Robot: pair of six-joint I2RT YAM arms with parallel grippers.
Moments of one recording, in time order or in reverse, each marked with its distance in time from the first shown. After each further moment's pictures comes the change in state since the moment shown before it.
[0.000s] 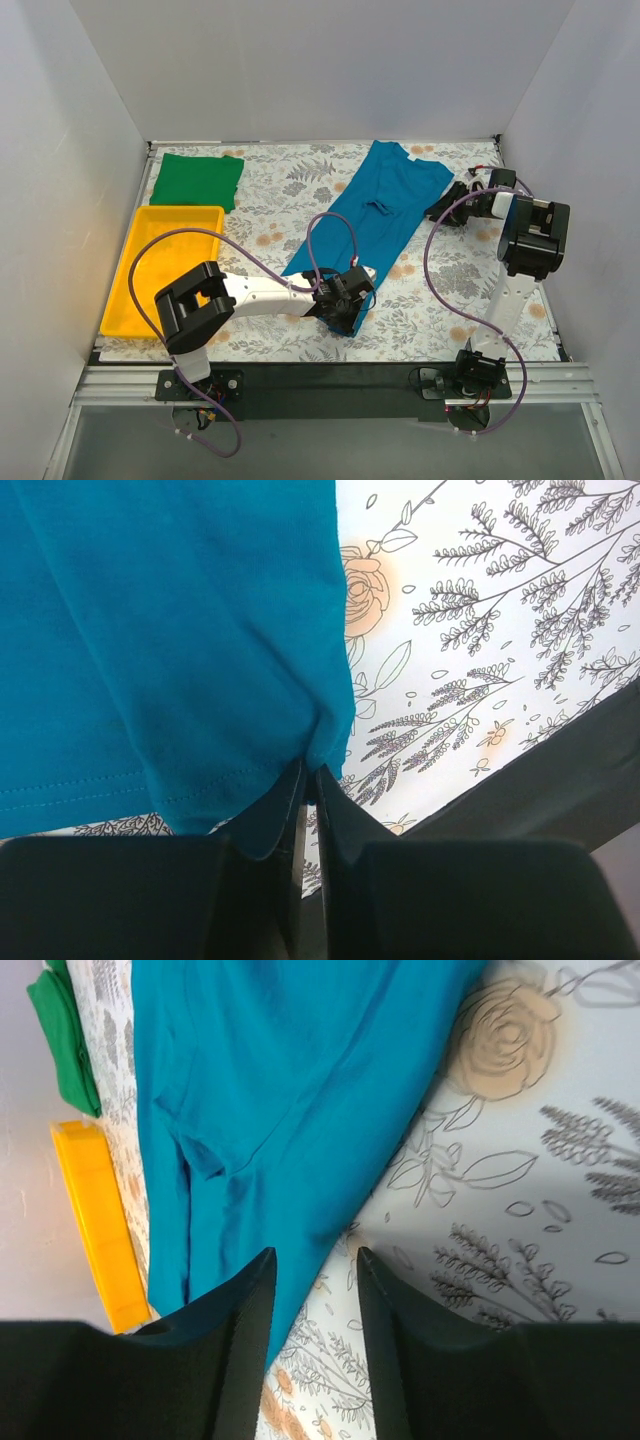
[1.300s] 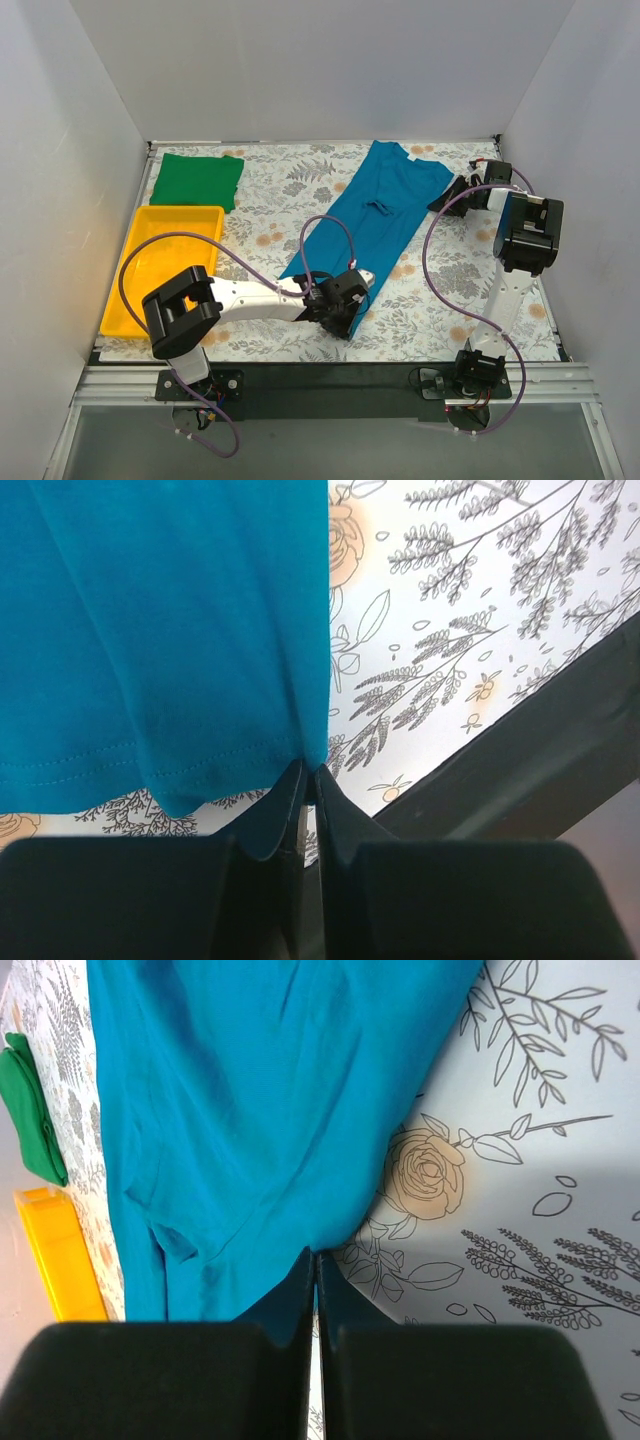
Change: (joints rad) left arm -0.014 -0.074 -0.058 0.022 0.032 0.024; right arm 0.029 0.065 0.101 0.051 0.152 0.088
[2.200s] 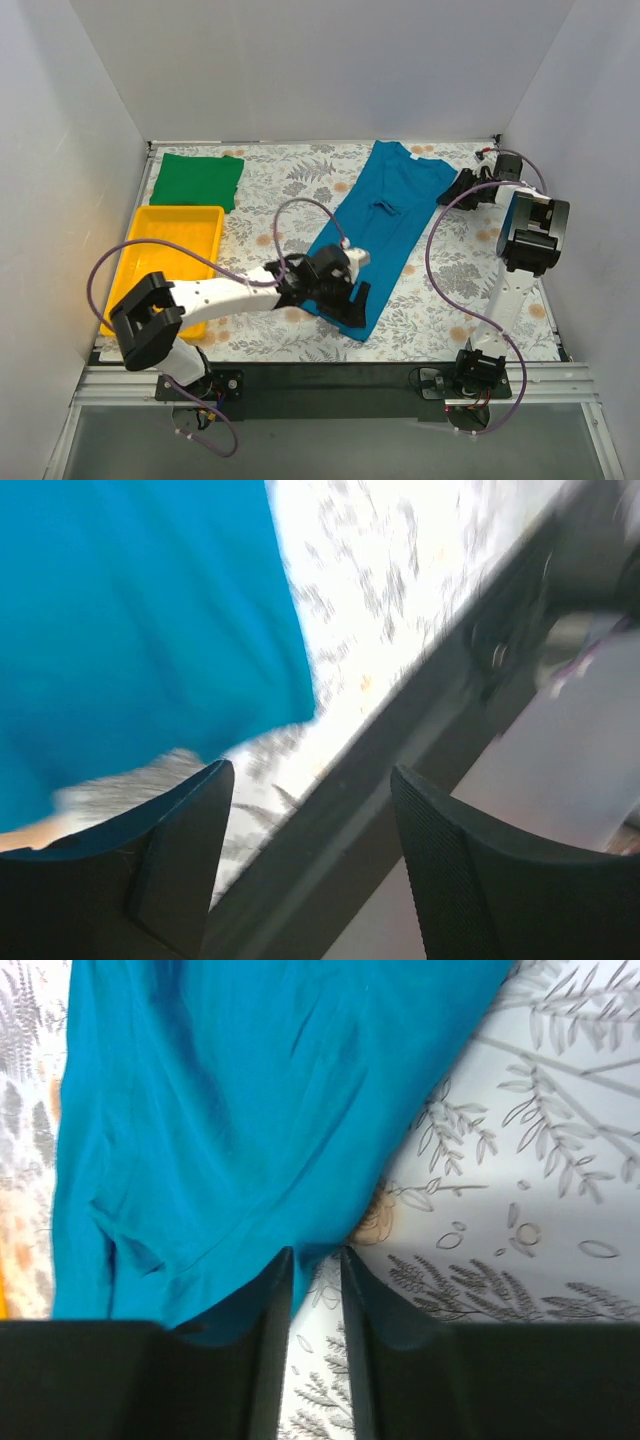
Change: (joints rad) left arm 0.065 -0.134 -0.034 0.071 0.185 0.061; right arm -0.034 0.008 0.078 -0.051 0.040 -0.186
